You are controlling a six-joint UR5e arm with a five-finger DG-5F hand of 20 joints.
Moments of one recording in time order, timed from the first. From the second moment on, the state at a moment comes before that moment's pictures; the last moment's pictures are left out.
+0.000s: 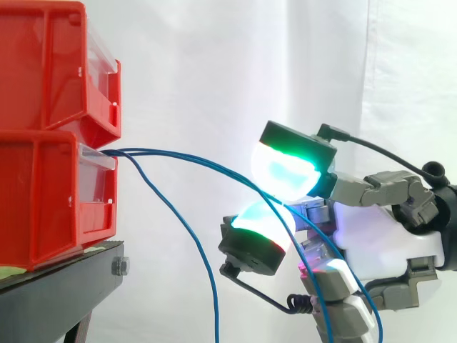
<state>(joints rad) 0.09 -2.29 -1.23 -2.87 -1.46 -0.02</state>
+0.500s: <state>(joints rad) 0.08 -2.29 -1.23 -2.88 -1.47 -0.03</state>
